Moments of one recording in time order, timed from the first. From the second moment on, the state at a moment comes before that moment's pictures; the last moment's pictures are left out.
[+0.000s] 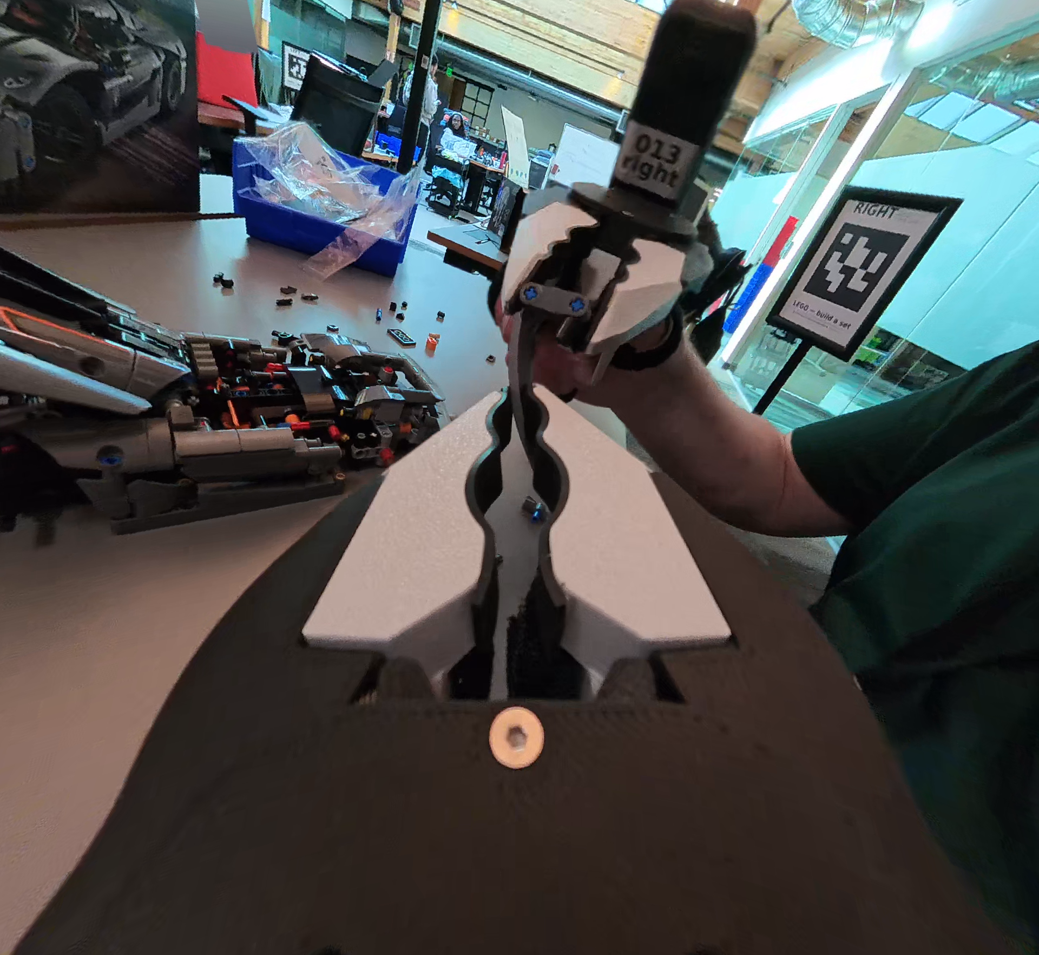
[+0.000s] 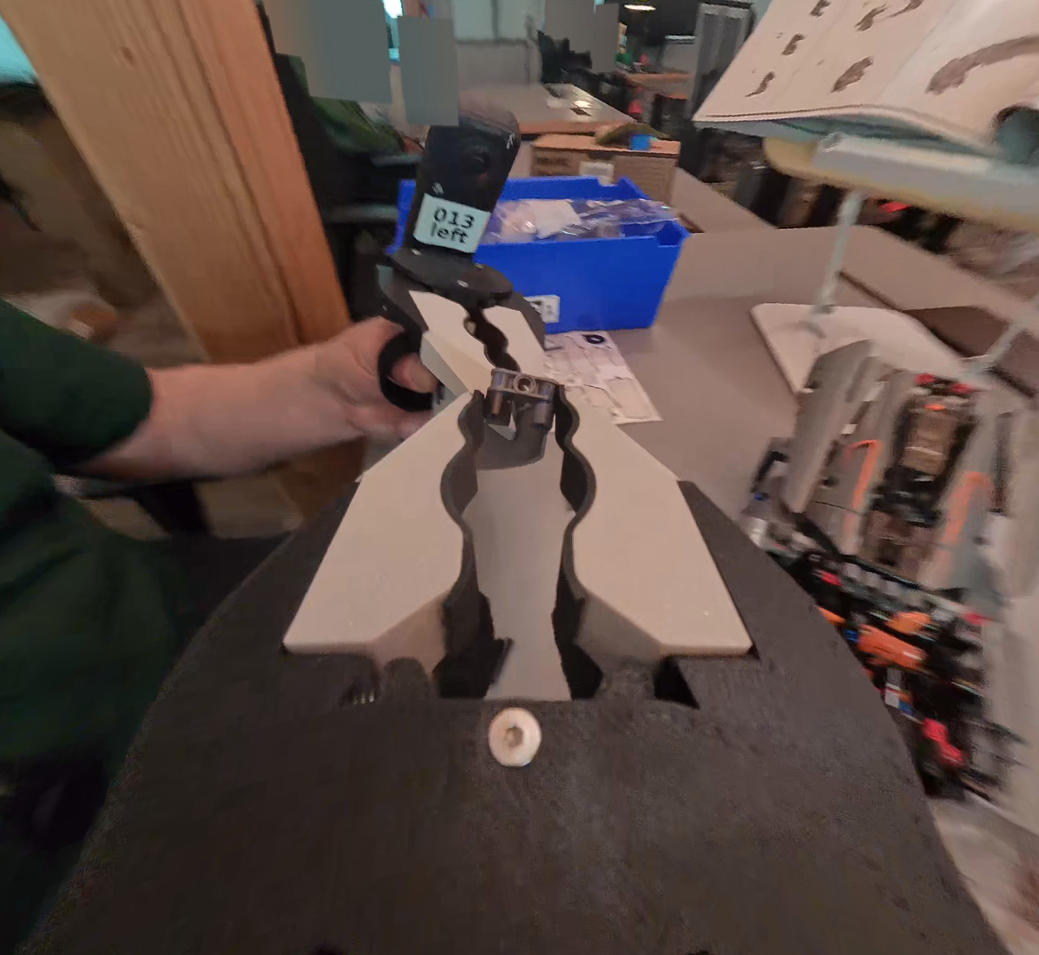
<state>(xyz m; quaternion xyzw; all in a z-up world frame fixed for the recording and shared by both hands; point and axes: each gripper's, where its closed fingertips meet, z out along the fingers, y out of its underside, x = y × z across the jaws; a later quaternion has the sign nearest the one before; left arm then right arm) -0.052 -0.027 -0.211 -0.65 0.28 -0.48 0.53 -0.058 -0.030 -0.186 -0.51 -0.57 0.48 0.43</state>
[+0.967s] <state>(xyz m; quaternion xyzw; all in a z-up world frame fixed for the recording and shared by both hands) -0.097 -0.017 -0.188 -0.61 0.19 -0.55 0.54 -0.097 -0.009 -0.167 -0.40 -0.66 0.11 0.63</state>
